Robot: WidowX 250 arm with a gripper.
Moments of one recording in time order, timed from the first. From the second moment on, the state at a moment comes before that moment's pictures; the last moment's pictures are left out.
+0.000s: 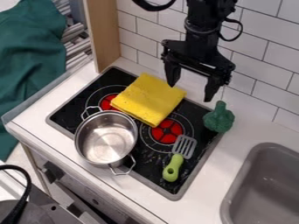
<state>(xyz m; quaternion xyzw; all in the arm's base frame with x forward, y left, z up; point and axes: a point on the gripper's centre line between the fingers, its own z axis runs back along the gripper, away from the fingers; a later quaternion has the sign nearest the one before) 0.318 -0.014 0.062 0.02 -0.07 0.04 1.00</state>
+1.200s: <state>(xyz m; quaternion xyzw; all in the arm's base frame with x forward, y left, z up) 0.249 0.049 -0.002 0.00 -0.03 0.11 0.99</state>
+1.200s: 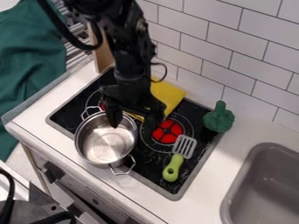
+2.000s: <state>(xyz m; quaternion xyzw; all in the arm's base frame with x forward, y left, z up) 0.251 0.047 -0.040 -0.02 0.02 0.13 0.99</state>
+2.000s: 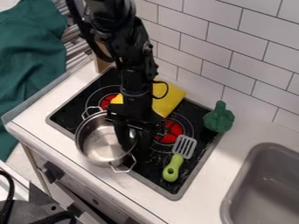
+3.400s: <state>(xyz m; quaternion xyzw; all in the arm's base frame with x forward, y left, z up) 0.294 0.019 0.068 0.10 -0.10 0.17 0.98</state>
